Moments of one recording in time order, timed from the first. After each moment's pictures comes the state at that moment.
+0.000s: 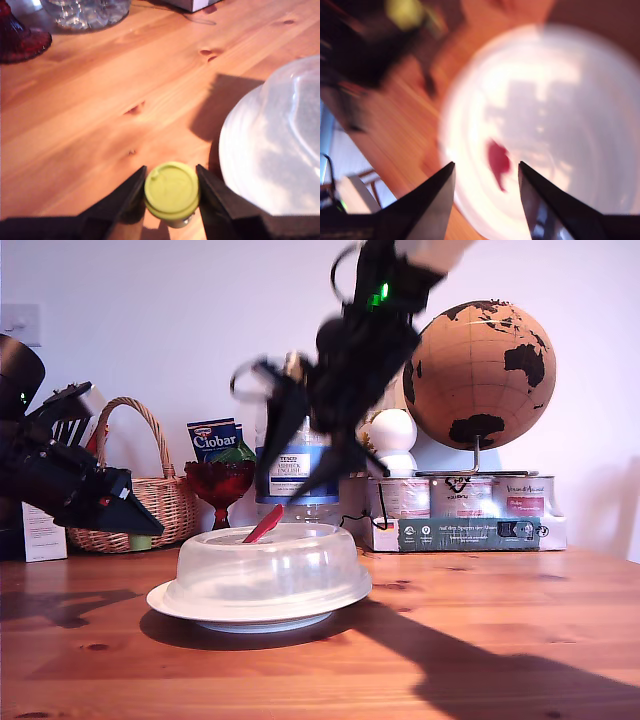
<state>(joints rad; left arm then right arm) -0.10 1.81 0.84 0.38 0.52 0.29 0.51 2.29 2.17 -1.09 -0.59 0.10</state>
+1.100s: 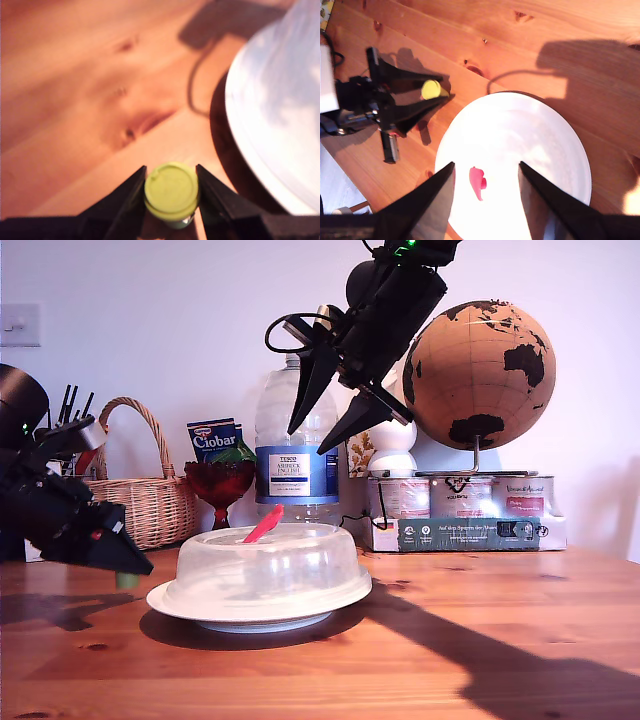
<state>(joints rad) -0.10 1.88 0.84 0.30 0.49 0.31 0.45 2.29 2.32 -1.16 -0.51 0.10</state>
